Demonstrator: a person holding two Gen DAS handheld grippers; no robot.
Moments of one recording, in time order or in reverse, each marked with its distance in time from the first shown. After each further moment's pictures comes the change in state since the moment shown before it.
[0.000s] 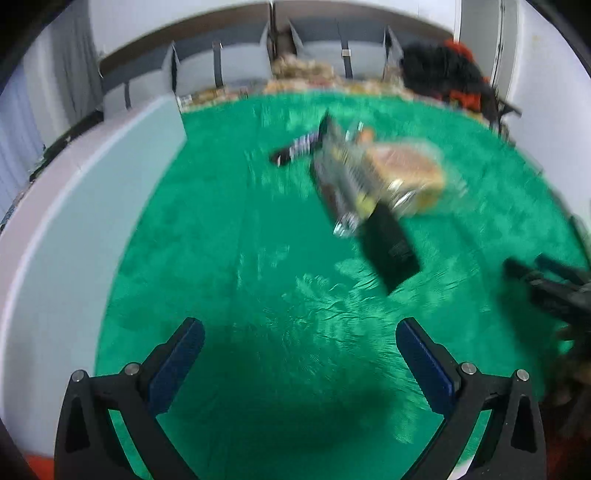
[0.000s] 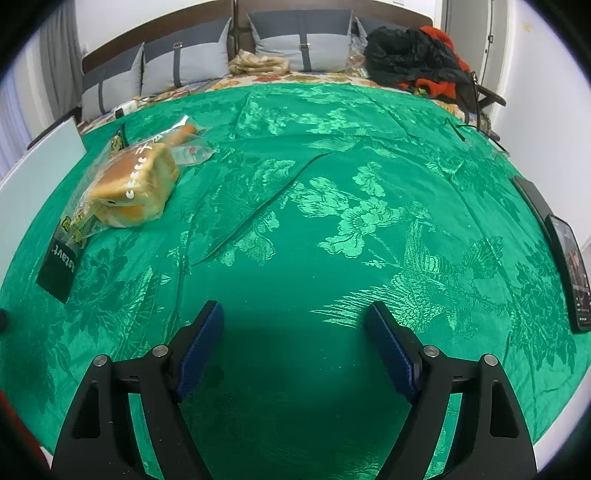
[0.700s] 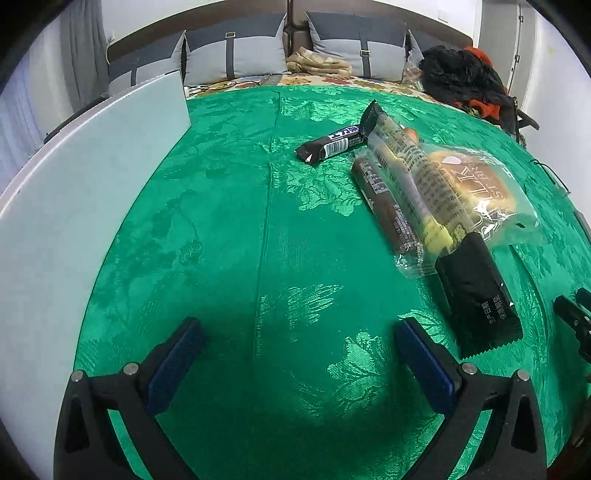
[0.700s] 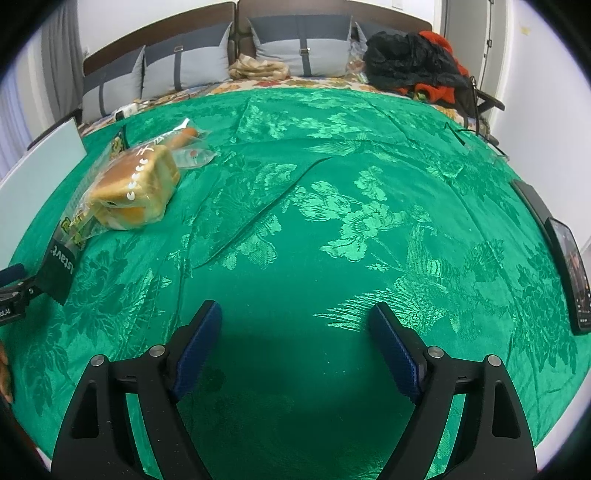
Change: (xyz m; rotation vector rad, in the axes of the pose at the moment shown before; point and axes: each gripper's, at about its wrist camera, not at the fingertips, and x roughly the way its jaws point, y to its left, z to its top) left arm 0.058 0.030 0.024 -0.060 -0.020 -0.003; right arm 0.002 0.003 0.000 -0.004 -0.021 -0.006
